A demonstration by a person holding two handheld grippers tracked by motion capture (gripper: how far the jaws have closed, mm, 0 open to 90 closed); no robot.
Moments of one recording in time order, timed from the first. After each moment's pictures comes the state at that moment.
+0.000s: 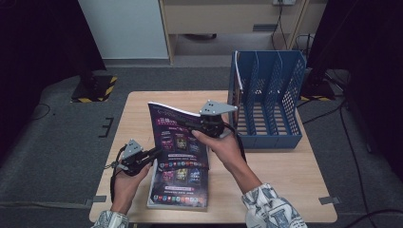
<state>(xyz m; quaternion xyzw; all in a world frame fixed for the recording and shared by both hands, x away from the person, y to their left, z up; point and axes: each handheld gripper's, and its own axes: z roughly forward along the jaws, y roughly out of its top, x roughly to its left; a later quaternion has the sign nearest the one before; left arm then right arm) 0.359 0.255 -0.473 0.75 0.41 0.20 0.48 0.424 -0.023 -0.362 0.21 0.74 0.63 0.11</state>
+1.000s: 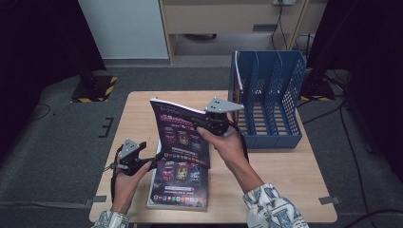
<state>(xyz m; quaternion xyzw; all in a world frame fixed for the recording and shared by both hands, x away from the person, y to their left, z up) 0.366 0.263 -0.485 0.71 0.46 0.22 0.49 0.425 -0.035 -0.355 0.22 0.72 0.64 0.13</state>
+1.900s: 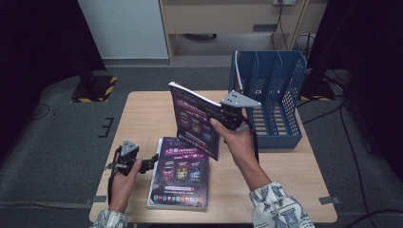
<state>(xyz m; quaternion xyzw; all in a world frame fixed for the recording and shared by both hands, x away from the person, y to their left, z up) 0.373 0.276 -0.501 0.73 0.50 0.23 0.41 0.431 -0.068 -0.343 0.27 0.69 0.65 0.18</state>
